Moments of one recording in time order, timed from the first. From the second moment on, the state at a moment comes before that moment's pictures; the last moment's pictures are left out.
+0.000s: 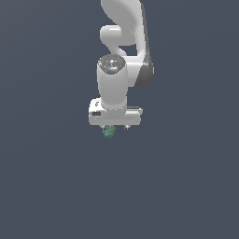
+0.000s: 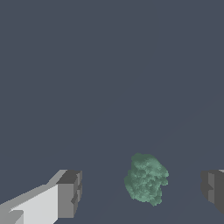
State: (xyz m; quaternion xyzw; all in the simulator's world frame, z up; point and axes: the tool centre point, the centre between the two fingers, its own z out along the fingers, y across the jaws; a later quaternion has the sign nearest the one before) arm 0.003 -0.018 0.171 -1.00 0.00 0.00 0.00
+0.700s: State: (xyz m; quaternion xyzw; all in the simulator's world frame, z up) arm 0.013 -0.029 0.190 -1.00 0.00 -0.02 0.00
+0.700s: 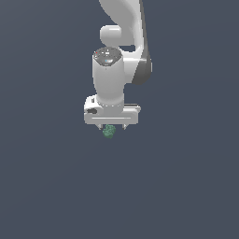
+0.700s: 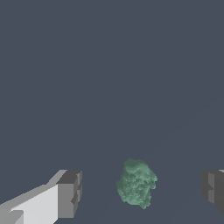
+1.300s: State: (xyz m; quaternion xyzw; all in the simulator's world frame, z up) arm -0.009 -0.037 0.158 -1.00 0.05 -0.02 0.00
